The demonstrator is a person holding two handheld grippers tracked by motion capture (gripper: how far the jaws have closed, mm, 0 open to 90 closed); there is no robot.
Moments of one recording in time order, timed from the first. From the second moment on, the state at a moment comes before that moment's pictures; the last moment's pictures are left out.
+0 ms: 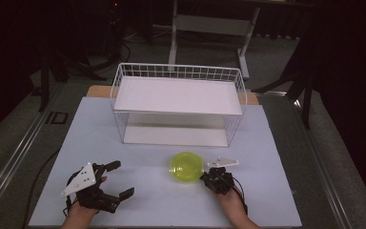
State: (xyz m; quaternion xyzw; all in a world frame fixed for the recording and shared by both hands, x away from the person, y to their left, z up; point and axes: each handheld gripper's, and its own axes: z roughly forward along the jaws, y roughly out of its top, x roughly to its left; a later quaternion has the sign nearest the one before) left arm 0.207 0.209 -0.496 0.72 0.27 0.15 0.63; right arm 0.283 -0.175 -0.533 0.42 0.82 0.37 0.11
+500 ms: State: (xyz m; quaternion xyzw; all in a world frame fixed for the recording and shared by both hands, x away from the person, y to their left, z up) left arm 0.207 0.207 -0.496 0.72 0.27 0.15 0.62; right arm 0.293 -0.141 -0.536 0.40 0.83 0.38 0.10
